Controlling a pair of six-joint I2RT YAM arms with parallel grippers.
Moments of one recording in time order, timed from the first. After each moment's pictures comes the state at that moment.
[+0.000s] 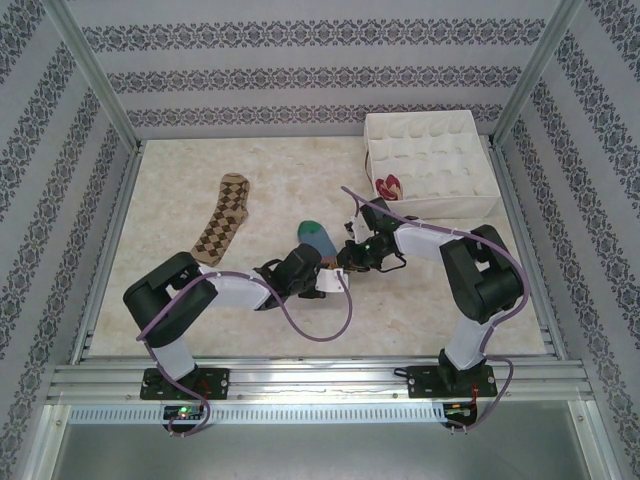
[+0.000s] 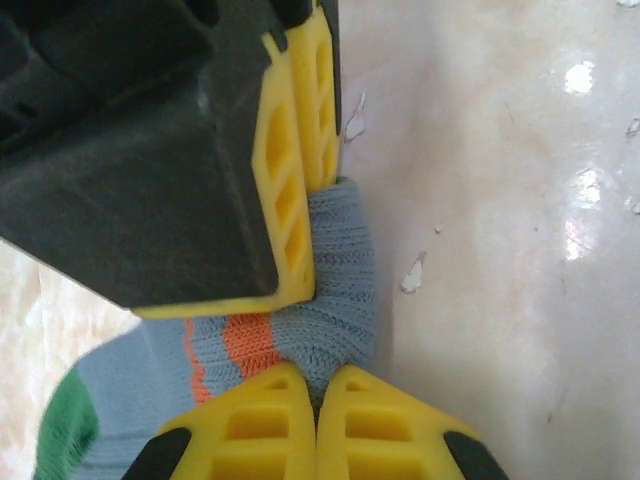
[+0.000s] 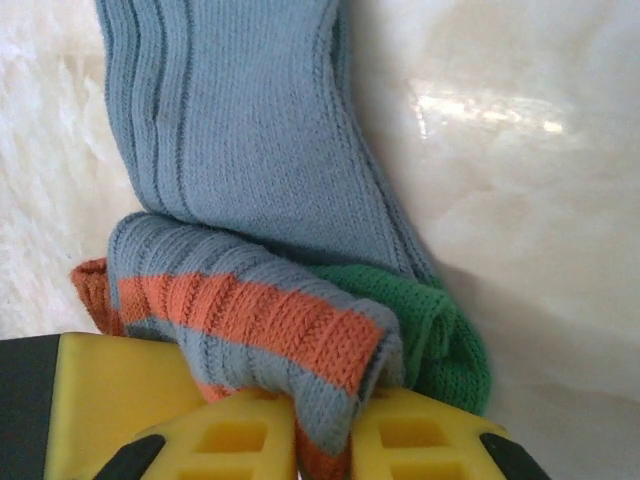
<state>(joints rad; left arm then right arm) -0.84 1.74 0.76 0.26 -0.04 0.82 0.44 1.79 0.97 -0.41 -0.58 0.42</state>
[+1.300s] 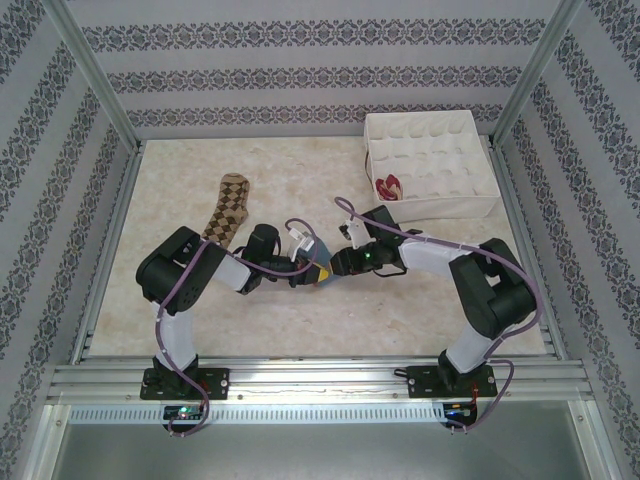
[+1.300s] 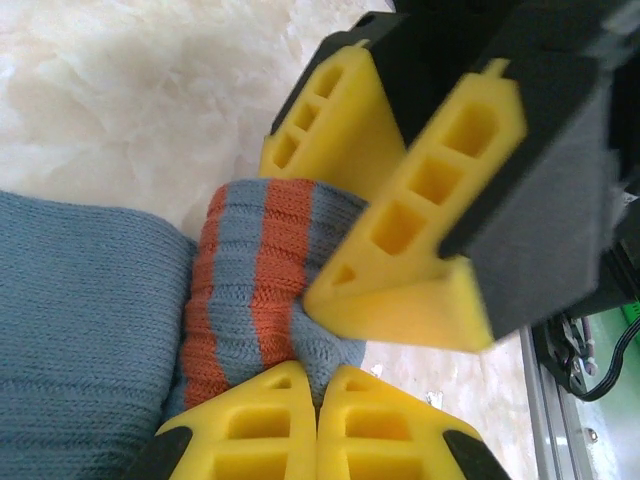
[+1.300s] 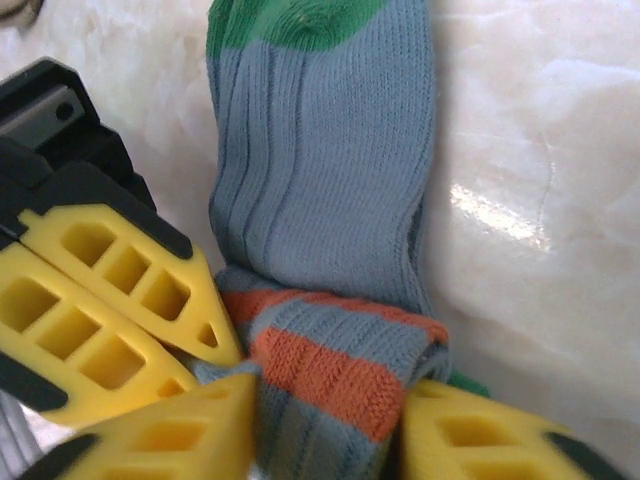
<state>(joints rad) -0.49 1.93 0.67 0.71 0.90 -0.34 0.49 1.68 0.85 -0.20 -0.57 0.27</state>
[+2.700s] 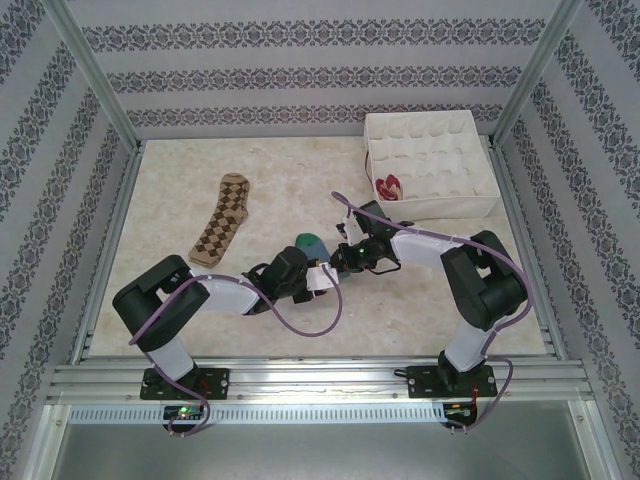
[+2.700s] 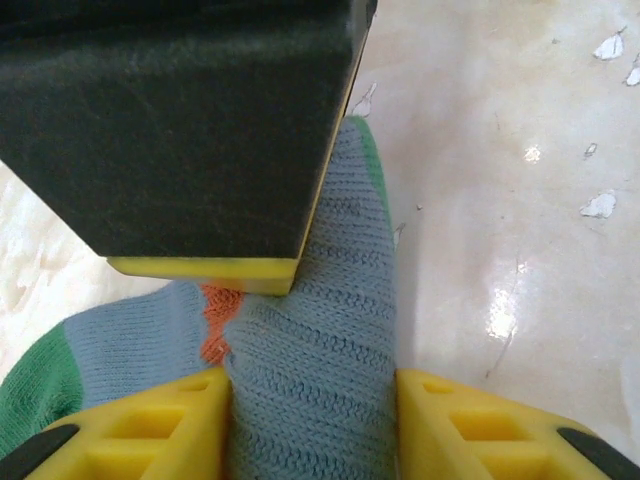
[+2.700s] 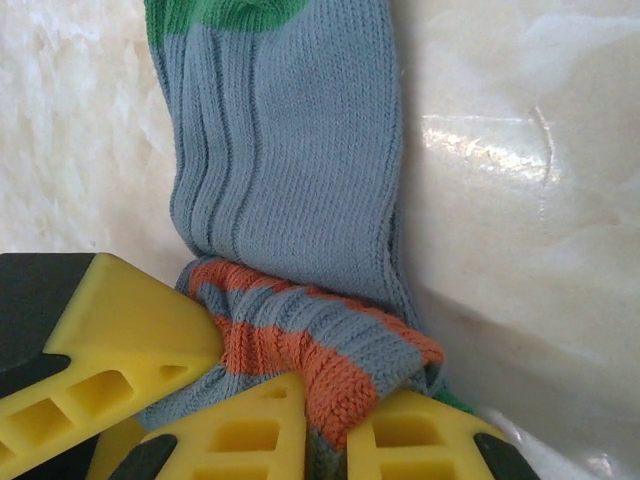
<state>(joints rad) -0.80 1.69 0.64 0.37 0.05 0.60 0.50 1.75 0.94 -0.32 -0.55 0.39</state>
